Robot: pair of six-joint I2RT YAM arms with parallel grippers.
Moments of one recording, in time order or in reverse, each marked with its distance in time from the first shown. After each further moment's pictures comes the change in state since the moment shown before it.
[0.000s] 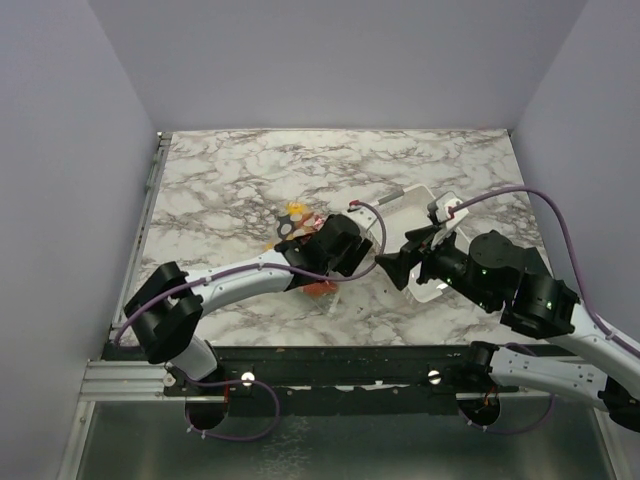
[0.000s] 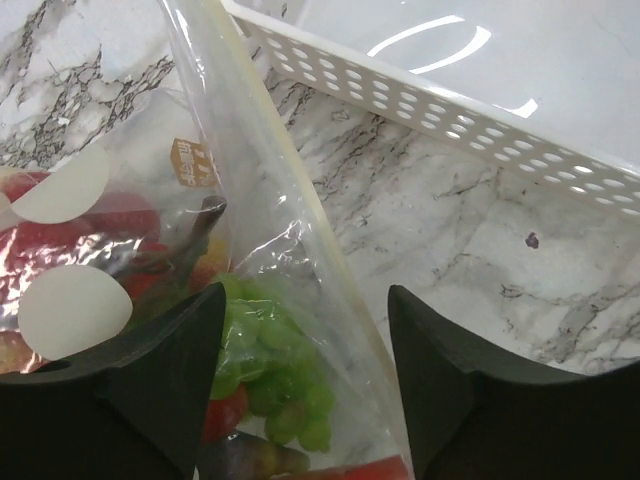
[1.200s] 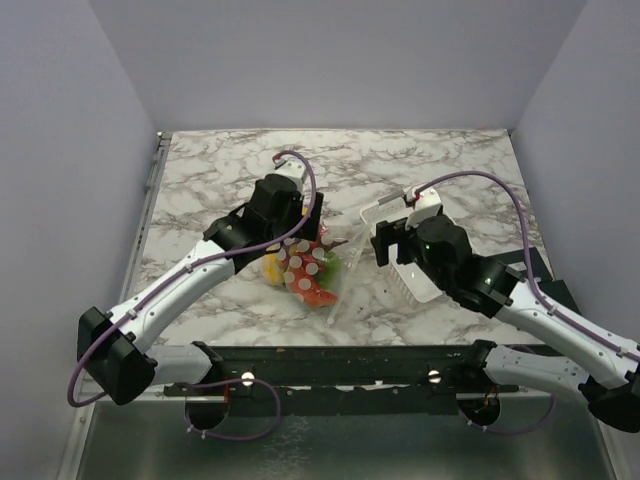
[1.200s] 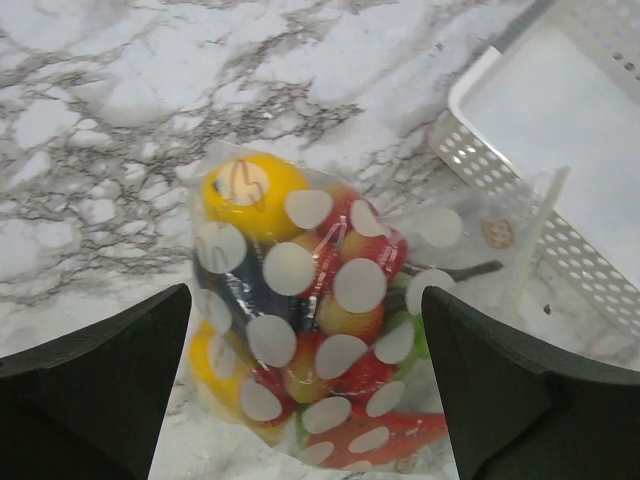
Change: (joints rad) left arm 0.228 -0.312 0.085 -0.284 0.052 -0.167; right arm -0.138 0.175 -0.137 0.132 0.176 0.097
